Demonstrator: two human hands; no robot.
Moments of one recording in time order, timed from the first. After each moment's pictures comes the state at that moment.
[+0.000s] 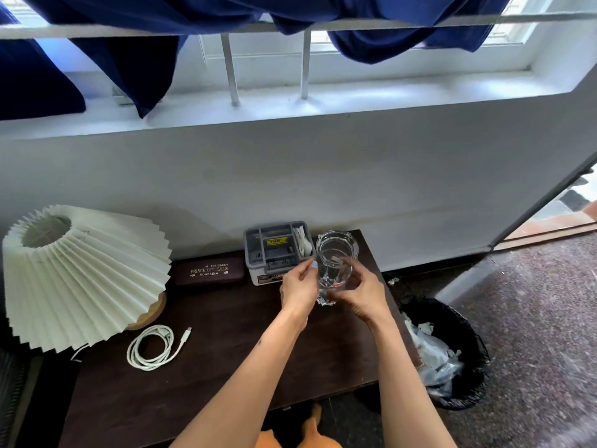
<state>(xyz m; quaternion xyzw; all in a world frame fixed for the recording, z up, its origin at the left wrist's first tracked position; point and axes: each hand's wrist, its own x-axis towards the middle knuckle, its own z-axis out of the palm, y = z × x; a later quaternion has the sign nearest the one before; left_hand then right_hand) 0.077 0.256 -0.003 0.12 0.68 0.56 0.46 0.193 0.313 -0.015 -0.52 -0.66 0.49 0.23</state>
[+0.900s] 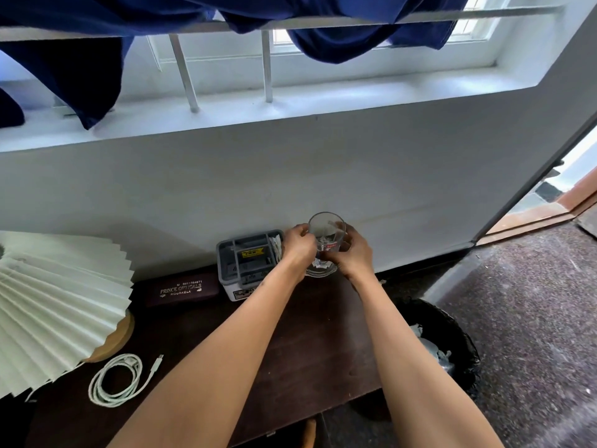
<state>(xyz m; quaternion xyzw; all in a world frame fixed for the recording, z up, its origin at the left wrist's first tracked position) 0.071 0.351 0.025 0.22 0.70 0.51 0.45 0.170 0.387 -0.002 -0.57 -0.62 0.45 0.30</state>
